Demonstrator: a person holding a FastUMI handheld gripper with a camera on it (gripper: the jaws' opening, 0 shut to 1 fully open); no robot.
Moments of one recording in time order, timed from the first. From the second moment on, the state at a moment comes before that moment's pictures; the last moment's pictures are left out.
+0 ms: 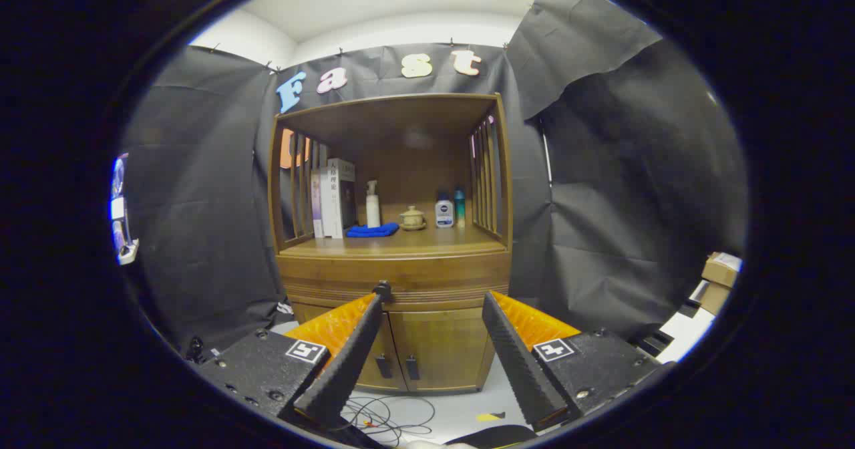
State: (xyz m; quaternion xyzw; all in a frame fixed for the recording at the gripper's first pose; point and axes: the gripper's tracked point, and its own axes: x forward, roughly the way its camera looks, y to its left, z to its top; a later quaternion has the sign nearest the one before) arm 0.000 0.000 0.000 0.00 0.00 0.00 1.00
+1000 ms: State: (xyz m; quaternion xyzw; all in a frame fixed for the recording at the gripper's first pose) arm 0.031 0.003 0.008 -0.01 0.00 -0.01 1.00
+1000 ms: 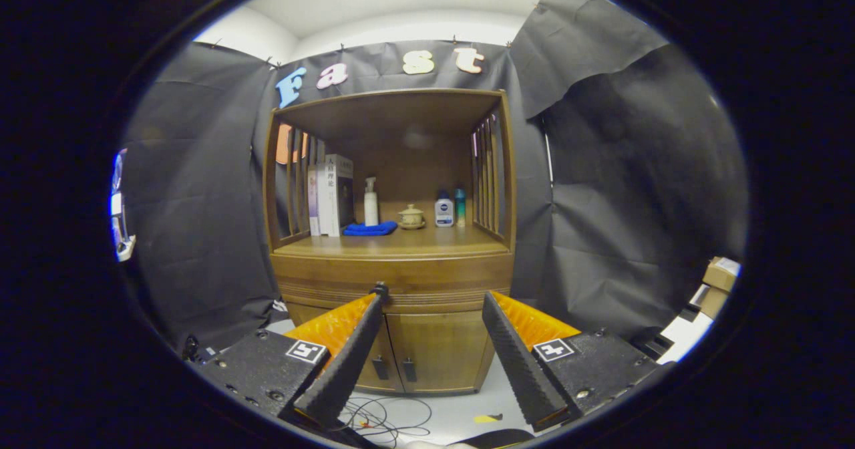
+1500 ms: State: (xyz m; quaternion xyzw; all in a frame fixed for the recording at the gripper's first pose) arm 0.133 0.040 0.025 -0.01 -0.01 0.00 1.00
